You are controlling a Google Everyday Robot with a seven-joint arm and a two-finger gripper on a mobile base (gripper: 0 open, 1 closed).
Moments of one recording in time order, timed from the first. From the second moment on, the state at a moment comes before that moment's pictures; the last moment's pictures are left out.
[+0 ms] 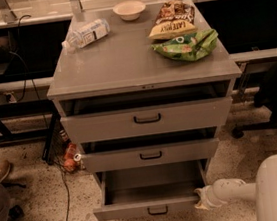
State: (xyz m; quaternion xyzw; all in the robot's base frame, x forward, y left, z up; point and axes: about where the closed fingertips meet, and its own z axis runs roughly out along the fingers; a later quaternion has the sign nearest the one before) arm 0.511 -0.244 0.153 -0.64 0.75 0.05 0.19
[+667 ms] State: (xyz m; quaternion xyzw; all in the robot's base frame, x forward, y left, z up) arm 0.508 -0.244 0.156 -0.63 0.75 0.05 0.19
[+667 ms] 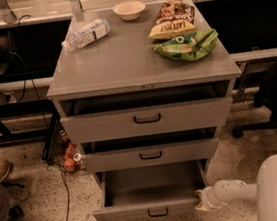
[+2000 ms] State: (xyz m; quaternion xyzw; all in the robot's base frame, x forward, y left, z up) arm 0.508 -0.244 0.156 -0.63 0.75 0.05 0.19
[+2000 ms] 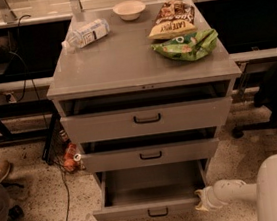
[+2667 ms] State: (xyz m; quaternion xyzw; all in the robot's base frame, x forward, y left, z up) arm 0.508 -0.244 0.156 -0.63 0.75 0.05 0.19
